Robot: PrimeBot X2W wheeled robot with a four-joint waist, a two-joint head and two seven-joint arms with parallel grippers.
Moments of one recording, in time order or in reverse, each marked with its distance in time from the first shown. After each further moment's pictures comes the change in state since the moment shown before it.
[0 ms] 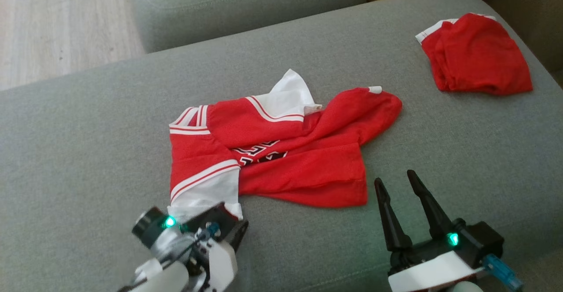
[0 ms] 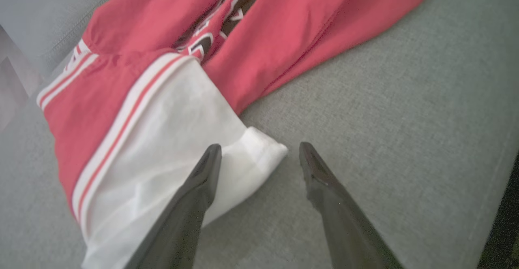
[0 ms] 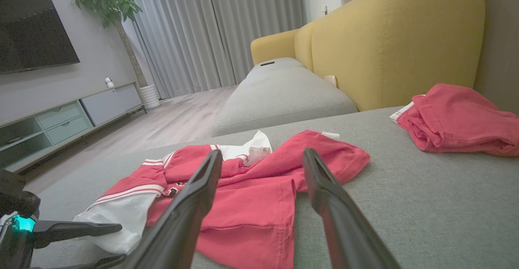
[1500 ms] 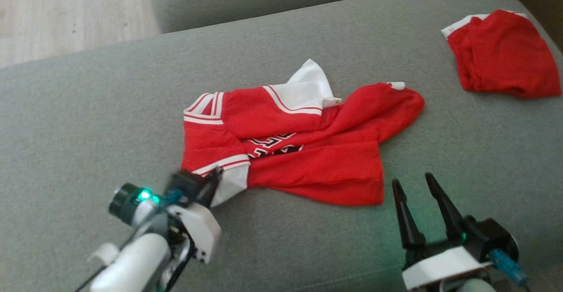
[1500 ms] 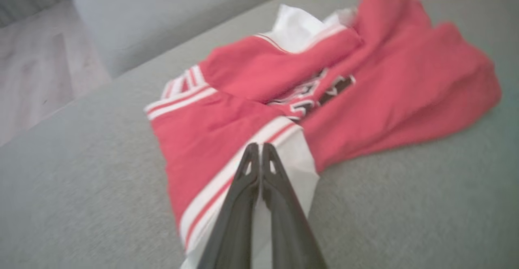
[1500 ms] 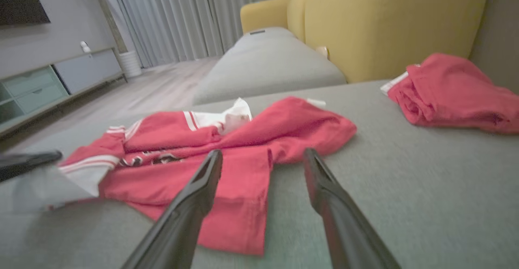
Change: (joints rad) left arm -0.058 0.027 0.068 -0.055 -0.124 0.043 -0.080; right arm -0.035 0.002 -0.076 0.078 -0.041 0.000 0.000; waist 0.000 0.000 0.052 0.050
